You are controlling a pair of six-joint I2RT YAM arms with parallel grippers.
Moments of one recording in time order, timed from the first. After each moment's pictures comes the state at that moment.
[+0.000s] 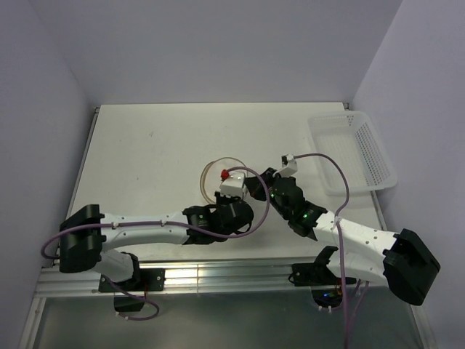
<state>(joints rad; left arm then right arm) -1.32 1.49 1.00 -0.24 -0.83 -0.74 0.79 1.05 0.45 0.32 0.31 0.90</state>
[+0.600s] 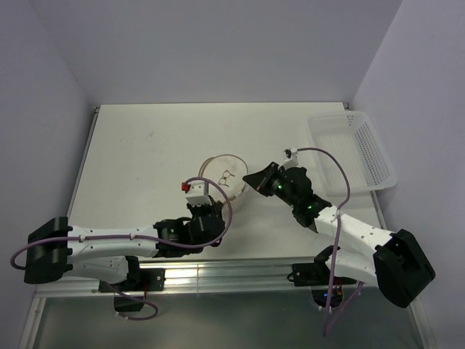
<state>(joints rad) -1.34 1.20 0.68 -0.09 -0.95 -0.98 0.59 1.09 0.46 0.37 -0.05 1.01</state>
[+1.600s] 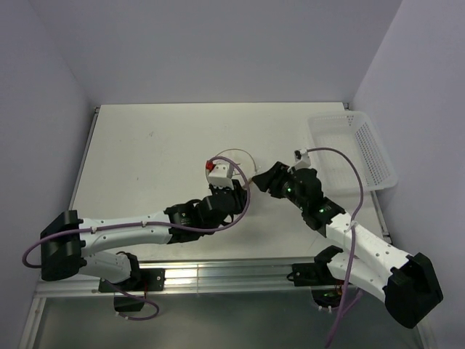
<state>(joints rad) -1.25 1.32 0.87 0.04 -0.68 -0.77 0.50 0.92 0.49 0.09 -0.02 0.82</state>
